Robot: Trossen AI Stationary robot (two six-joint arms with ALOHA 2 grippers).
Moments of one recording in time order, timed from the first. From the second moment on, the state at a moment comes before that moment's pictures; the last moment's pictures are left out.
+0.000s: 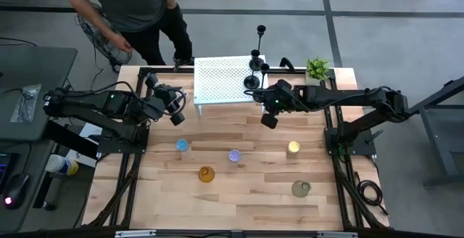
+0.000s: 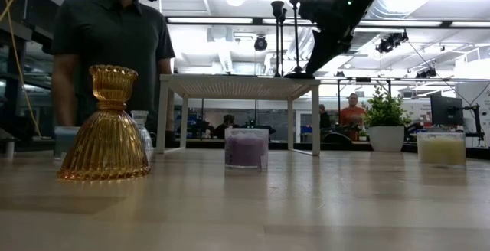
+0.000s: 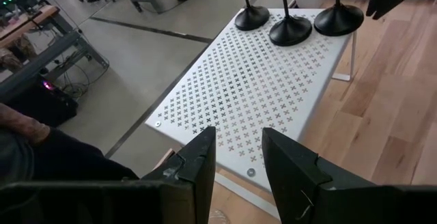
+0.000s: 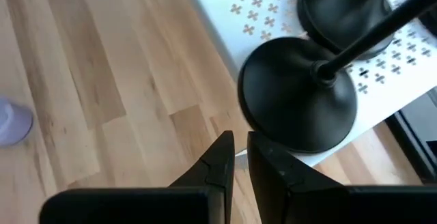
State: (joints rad) left arm -0.16 0.93 1.09 -0.81 -0.88 -0.21; right arm -0.18 1.38 1.07 -0.60 0.26 0.12
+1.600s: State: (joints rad) left arm -0.16 0.93 1.09 -0.81 -0.88 -0.22; right arm -0.24 1.32 1.07 -0.56 0.24 0.16
